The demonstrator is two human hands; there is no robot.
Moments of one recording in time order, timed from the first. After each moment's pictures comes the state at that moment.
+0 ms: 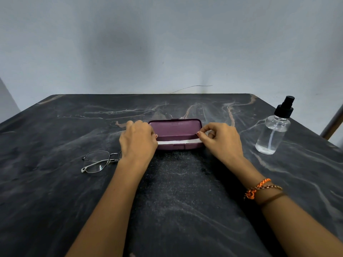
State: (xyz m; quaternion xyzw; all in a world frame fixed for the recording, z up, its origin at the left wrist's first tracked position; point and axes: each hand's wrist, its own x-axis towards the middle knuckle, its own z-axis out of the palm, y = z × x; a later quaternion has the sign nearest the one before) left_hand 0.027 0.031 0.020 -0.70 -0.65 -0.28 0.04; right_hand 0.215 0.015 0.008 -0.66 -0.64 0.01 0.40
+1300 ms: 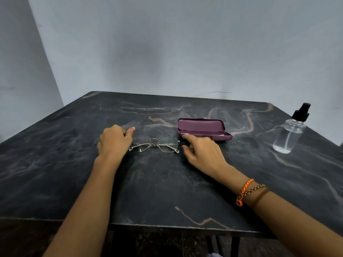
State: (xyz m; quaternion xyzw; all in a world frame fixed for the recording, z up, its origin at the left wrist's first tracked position) left_hand -0.104 0.001 0.009 -0.57 -0.74 -0.35 -0.08; right_hand 0.116 -0.022 -0.004 -0.54 -0.79 -0.03 0.27
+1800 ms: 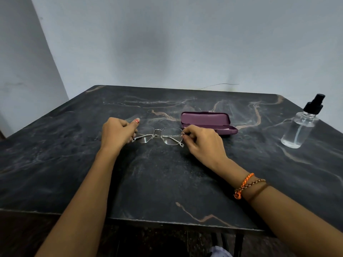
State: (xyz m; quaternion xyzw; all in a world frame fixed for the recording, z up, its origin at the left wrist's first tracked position) left_hand -0.110 0.013 0.000 -0.54 -0.64 -0.50 -0.21; right_hand 0.111 -0.019 -0.006 -0.51 -0.77 -0.02 0.38
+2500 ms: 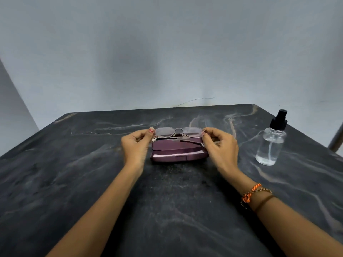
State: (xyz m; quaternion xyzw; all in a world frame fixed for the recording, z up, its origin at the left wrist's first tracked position) left_hand 0.017 0.048 0.017 -0.49 -0.45 -0.67 -0.33; right_hand 0.202 0.013 0.014 -0.60 -0.53 0.10 0.59
